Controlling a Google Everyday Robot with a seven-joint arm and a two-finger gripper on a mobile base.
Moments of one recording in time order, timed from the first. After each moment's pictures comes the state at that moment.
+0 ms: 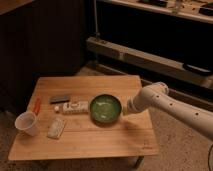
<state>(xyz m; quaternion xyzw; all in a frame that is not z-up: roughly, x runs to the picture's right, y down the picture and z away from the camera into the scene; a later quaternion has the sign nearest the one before) 0.120 0.128 0.811 0.00 -0.28 -0.73 0.62</state>
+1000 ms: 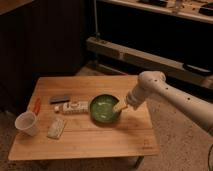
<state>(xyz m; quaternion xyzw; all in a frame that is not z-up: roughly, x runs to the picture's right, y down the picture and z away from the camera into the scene) 0.110 0.112 0.812 -0.03 -0.39 -0.70 0.60</state>
